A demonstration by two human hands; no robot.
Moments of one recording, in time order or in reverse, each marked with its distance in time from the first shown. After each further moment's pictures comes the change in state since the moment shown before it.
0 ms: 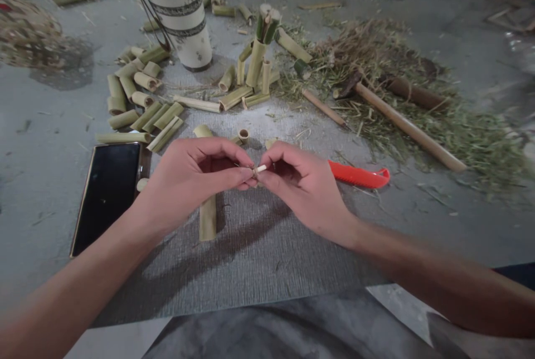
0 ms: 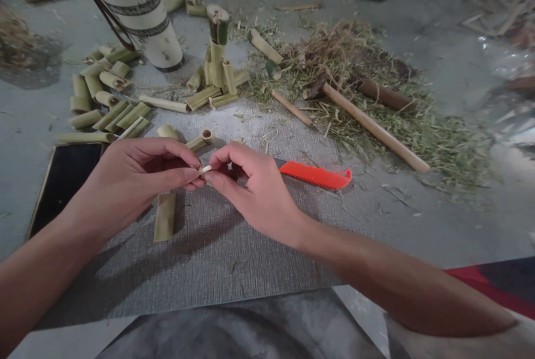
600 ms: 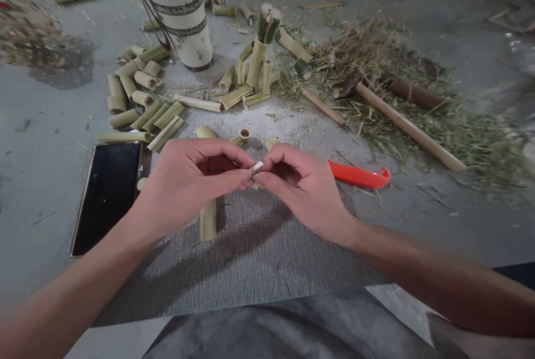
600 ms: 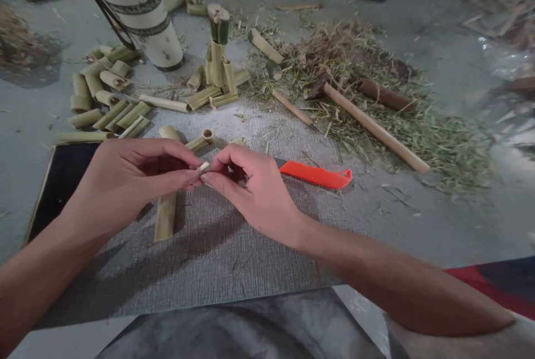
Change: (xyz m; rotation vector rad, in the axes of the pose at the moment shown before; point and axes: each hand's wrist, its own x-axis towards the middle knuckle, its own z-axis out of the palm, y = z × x) left_hand -0.004 0.002 0.001 0.193 0.039 0.129; right_hand -0.001 0.001 0.001 0.009 0.016 0.007
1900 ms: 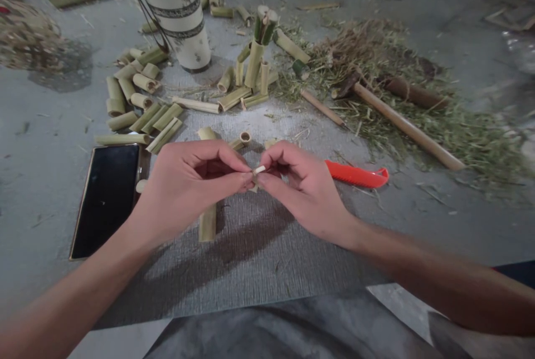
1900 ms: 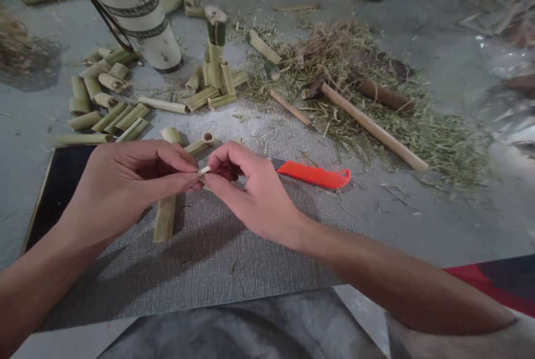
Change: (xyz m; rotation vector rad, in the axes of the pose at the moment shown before) left_hand -0.004 0.003 0.003 0.009 0.012 0.020; right_hand 0.001 -0.006 0.000 0.024 -0.017 0.007
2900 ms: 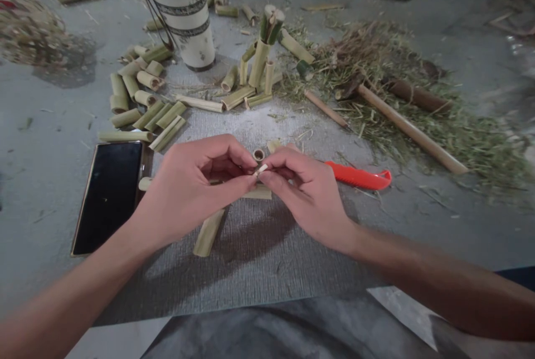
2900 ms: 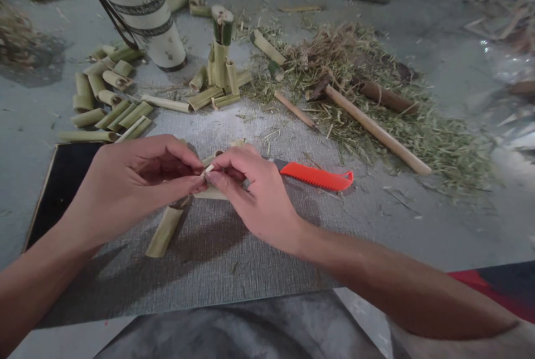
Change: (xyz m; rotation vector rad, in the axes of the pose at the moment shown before) left_hand -0.002 0.001 0.000 0.095 -0.034 0.035; right_hand -0.005 0.007 0.003 -0.189 0.063 -0.122
